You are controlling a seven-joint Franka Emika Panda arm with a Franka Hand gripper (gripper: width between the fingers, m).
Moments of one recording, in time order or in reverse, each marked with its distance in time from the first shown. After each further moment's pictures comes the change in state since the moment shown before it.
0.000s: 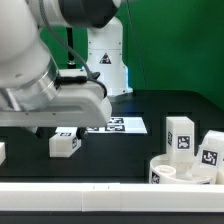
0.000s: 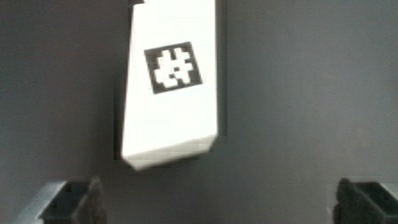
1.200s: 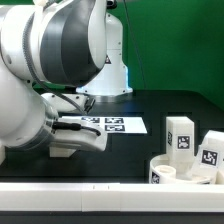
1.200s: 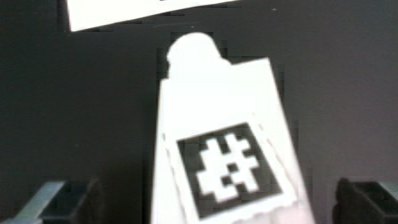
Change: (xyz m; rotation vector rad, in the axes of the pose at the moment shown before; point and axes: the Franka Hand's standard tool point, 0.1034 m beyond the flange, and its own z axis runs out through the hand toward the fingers) arm -0.005 0.014 0.050 0.000 -0.223 0.068
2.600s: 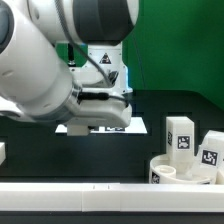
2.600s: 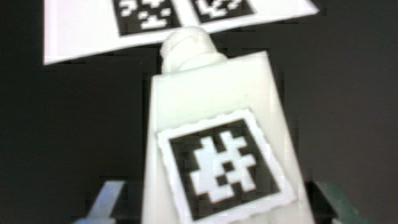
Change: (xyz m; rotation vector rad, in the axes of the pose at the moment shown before) arm -0.036 -0.048 -0.039 -0.029 0.025 -0.021
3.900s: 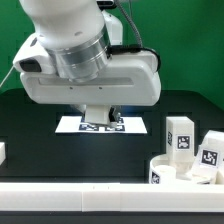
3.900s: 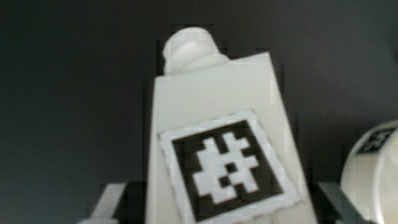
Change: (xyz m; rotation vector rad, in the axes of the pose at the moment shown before) arm 0.007 -0.049 -0.049 0.041 0.505 -0.010
